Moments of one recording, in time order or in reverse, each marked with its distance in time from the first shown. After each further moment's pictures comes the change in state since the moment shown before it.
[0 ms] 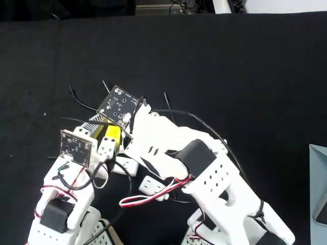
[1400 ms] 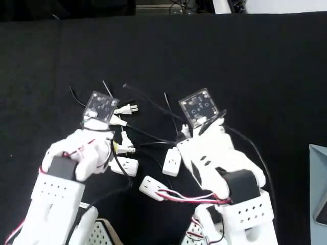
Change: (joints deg) left arm -8.1 45.3 -18.5 22.0 -9.1; right arm 27.4 -28.4 23.2 1.8 -6.2
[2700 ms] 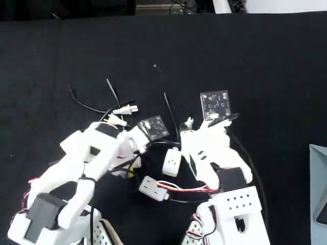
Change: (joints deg) left arm 9.8 43.1 -8.4 -10.6 -30.2; right arm 4.4 -0.3 18.0 -22.0 -14.2
